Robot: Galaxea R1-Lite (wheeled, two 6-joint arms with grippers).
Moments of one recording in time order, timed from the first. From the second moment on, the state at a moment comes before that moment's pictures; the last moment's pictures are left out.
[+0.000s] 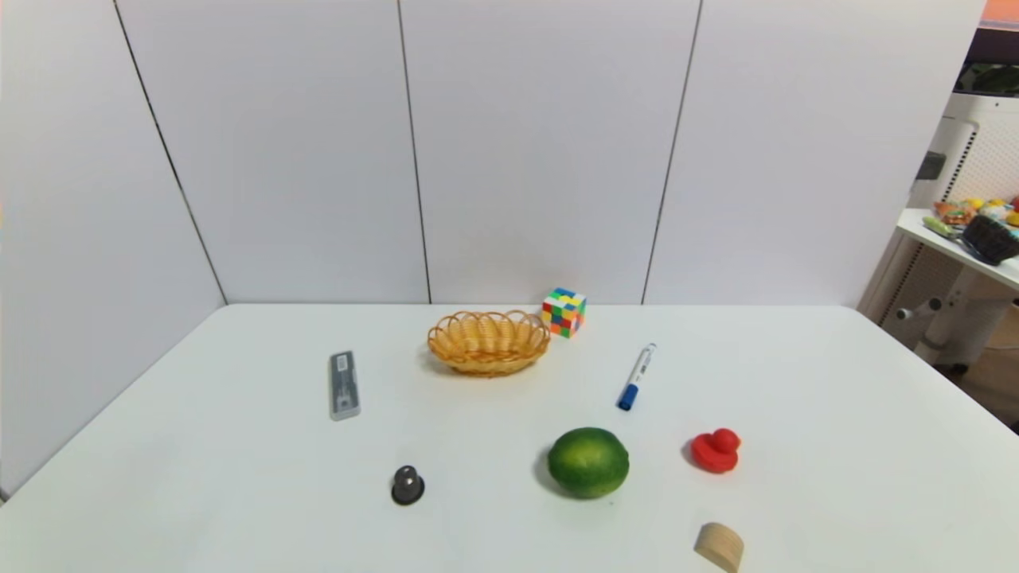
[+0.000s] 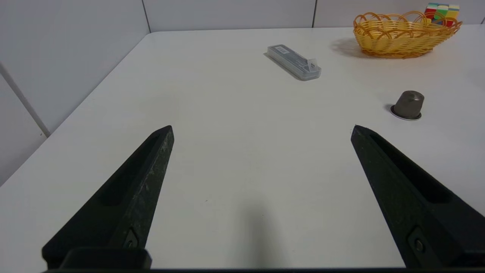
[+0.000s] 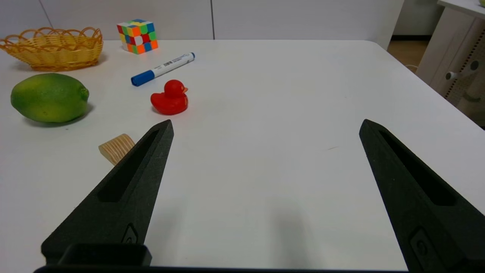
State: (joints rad) left arm 0.00 0.00 0.00 0.00 0.00 0.00; right arm 0.00 0.00 0.00 0.00 0.00 0.00
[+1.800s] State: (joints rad) left arm -0.27 1.29 -1.10 -0.04 -0.01 0.07; right arm 0.00 0.00 0.00 0.00 0.00 0.00
